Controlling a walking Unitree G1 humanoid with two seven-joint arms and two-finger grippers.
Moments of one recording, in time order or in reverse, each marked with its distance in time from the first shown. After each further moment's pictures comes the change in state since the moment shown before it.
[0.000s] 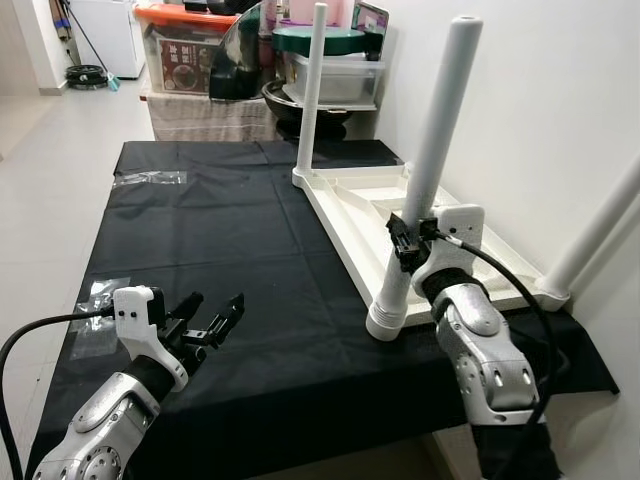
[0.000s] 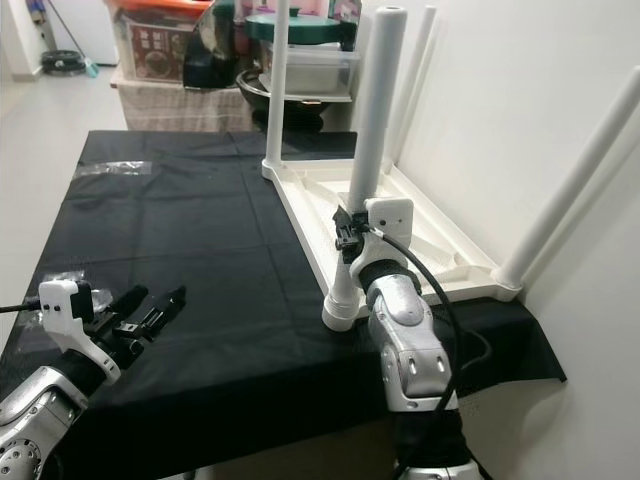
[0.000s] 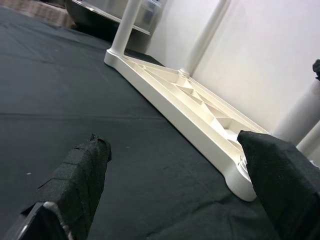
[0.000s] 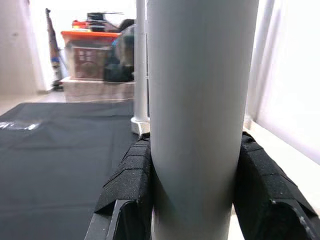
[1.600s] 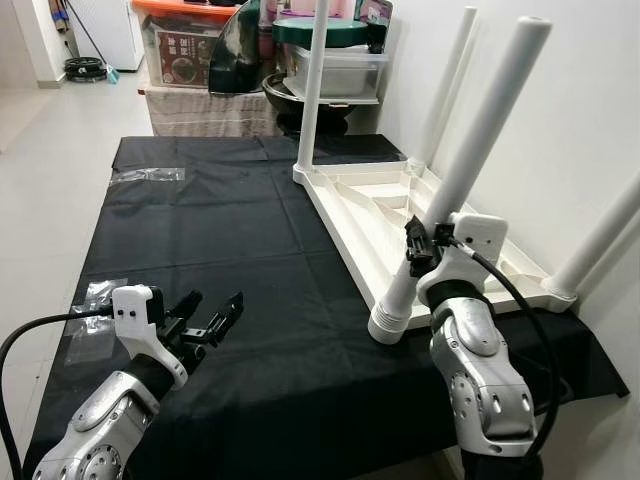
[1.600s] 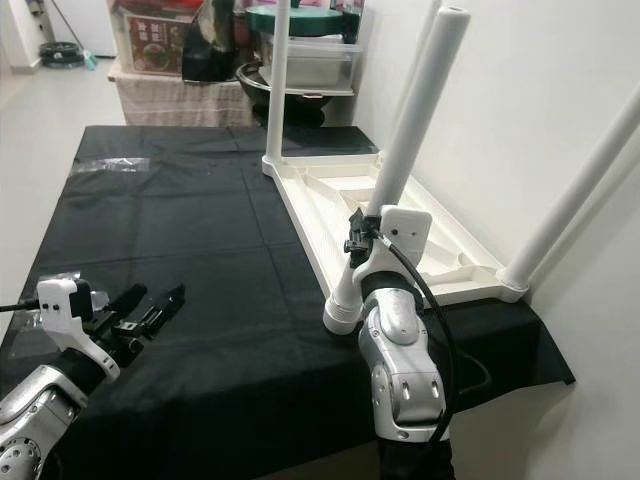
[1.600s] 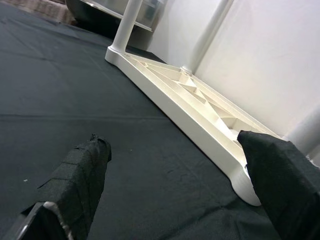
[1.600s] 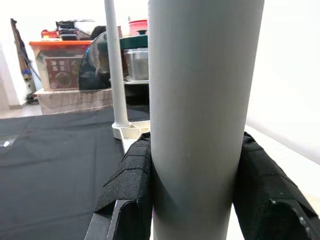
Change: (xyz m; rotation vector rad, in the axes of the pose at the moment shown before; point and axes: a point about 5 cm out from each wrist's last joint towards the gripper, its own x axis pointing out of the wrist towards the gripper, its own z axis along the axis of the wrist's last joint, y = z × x) left arm 0.001 0.000 0.000 0.001 -0.004 -0.001; right arm -0.022 0.009 0.009 0.027 -0.052 -0.093
